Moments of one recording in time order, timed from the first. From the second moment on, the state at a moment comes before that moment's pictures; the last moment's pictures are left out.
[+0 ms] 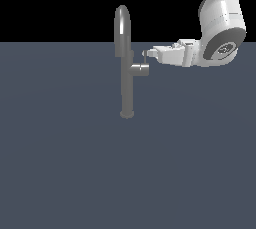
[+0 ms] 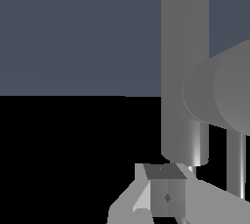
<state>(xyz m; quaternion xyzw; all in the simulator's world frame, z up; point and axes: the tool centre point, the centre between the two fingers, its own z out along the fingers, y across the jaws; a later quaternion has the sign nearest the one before) 0.086 -0.060 0.249 -0.48 0.52 0.48 0.52</state>
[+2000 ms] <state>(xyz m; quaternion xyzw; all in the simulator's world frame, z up) 0.006 -0.054 0.250 -0.49 0.51 0.48 0.52</state>
